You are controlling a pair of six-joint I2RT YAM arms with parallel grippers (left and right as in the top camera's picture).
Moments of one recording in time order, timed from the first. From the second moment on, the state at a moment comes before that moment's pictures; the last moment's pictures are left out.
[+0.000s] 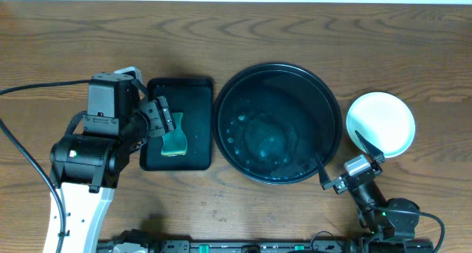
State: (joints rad) left arm -0.14 1.09 1.20 -1.02 0.02 -0.38; right arm -0.05 0.01 0.03 -0.05 -0.49 -0.32
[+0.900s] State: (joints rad) left arm -0.14 1.09 1.20 -1.02 0.02 -0.38; right arm -0.05 0.01 0.01 -0.04 -0.49 -0.32
